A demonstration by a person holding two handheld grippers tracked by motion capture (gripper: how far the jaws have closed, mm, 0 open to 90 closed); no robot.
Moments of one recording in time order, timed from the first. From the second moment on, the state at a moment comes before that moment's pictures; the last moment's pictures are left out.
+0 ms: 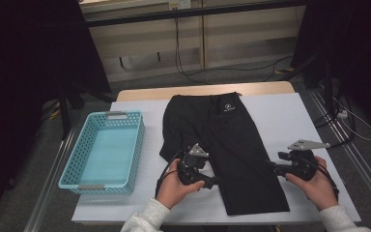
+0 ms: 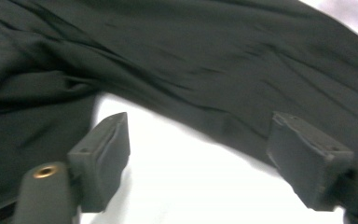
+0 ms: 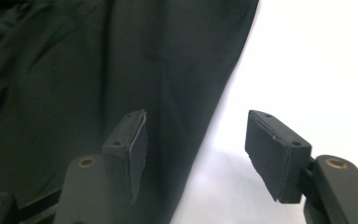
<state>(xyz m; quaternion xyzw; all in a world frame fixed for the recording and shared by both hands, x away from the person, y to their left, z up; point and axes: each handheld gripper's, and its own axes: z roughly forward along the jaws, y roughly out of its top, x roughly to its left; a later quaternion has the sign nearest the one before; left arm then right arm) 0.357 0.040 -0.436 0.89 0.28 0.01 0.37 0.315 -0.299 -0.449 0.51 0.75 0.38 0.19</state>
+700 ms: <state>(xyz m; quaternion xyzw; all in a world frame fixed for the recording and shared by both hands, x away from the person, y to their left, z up) 0.373 0.079 -0.434 0.87 0.32 0.05 0.37 0.416 -0.282 -0.464 0.54 0.74 0.35 0.20</state>
